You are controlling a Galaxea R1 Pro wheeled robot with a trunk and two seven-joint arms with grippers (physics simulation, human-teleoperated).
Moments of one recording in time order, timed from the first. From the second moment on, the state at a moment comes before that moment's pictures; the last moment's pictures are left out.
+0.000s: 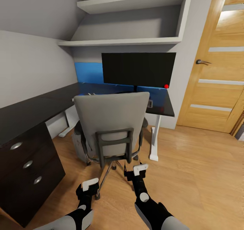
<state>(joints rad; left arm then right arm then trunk) -0.66 -0.15 1.77 -0.03 -1.65 -0.58 0.24 -0.56 0.17 0.52 -0.46 -0.11 -0.39 -0.34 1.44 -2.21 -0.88</state>
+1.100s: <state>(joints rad) -0.63 -0.10 1.77 -0.04 -1.65 -0.57 0.24 -0.56 0.17 0.52 -0.33 -0.12 -0.39 -0.34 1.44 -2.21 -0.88</state>
